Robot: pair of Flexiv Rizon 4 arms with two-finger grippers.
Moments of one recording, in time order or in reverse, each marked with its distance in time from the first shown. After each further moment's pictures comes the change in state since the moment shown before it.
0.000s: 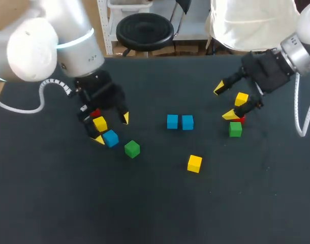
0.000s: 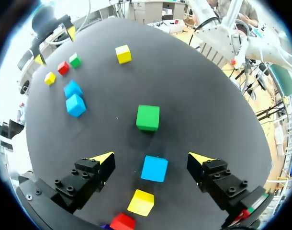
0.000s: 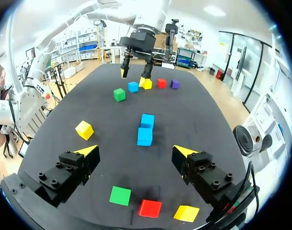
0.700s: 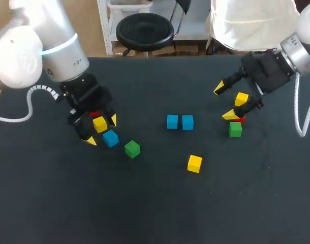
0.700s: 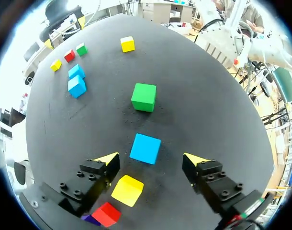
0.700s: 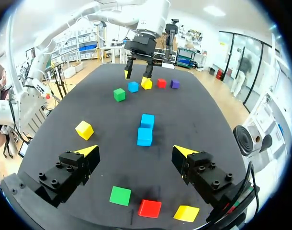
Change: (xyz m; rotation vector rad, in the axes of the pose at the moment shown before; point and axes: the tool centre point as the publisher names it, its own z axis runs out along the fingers) left arm 0.027 -0.014 0.004 -0.046 -0.037 -0.065; right arm 0.000 0.000 0.000 0.000 0.000 0.000
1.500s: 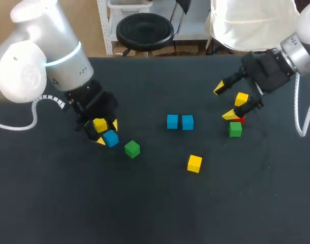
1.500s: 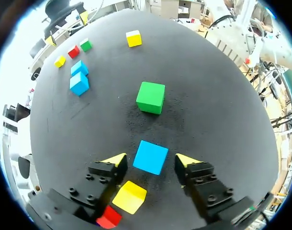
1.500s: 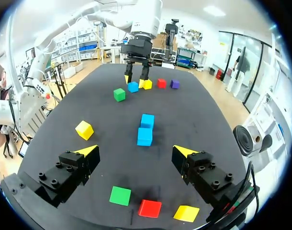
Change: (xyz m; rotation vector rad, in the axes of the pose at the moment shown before) left arm -0.005 0.008 0.013 -0.070 0.048 -0.038; right arm 0.000 0.000 0.000 0.000 0.000 0.000
